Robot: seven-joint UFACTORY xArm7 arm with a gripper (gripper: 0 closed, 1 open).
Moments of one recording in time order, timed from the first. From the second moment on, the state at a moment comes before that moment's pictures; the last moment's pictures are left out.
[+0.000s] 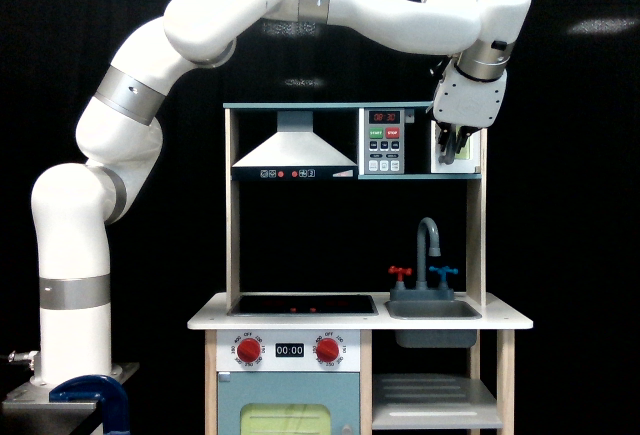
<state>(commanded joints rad) -0.03 0.55 0.12 2.05 0.76 1.59 -1.48</state>
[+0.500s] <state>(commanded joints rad) -0.04 0.58 0.13 2.10 0.75 1.61 -1.47</state>
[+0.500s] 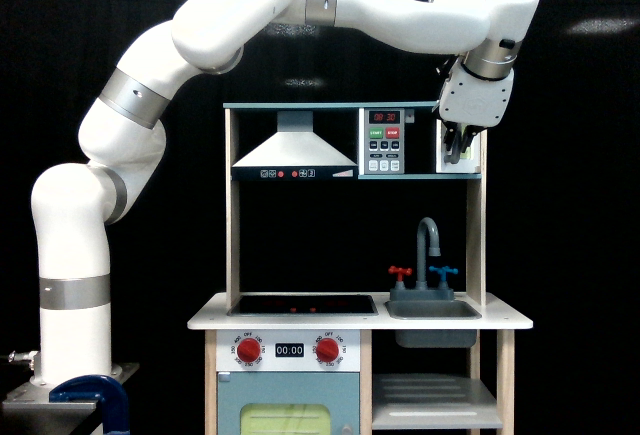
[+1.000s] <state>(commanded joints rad) -0.05 0.59 0.14 2.12 0.74 1.62 -1.47</state>
